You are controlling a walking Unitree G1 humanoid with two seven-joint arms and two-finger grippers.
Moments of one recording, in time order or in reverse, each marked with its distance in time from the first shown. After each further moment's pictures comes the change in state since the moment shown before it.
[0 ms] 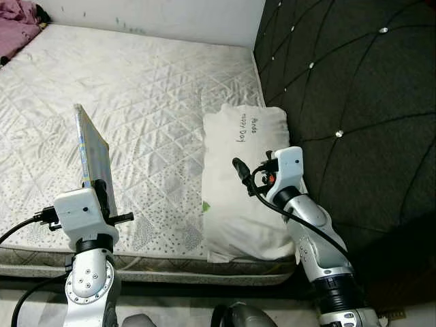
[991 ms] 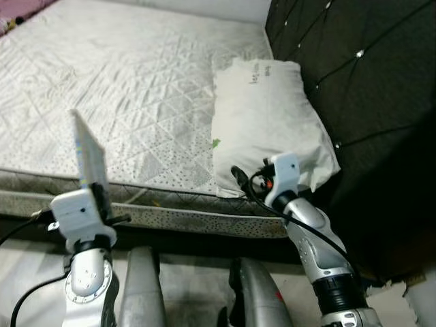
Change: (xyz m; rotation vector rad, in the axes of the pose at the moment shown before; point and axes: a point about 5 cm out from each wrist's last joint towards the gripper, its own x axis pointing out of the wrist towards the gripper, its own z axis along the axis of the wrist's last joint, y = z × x) left arm 0.002 0.006 -0.005 -0.007 0.022 0.045; right arm 0.003 0.003 -0.006 -0.009 0.046 0.035
